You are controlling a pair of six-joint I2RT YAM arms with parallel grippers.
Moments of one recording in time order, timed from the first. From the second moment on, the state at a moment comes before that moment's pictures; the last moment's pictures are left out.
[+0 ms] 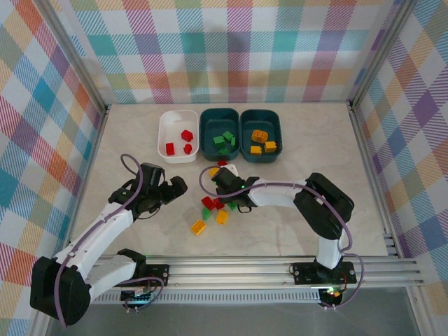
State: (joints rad) left arm -0.36 1.01 0.67 -0.61 0.04 -0.84; right arm 0.94 1.84 1.07 -0.29 0.35 0.48
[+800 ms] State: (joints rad) left arm -0.47 1.05 0.59 -0.58 0.14 -0.83; right arm 0.44 1.98 1.55 -0.38 0.25 0.41
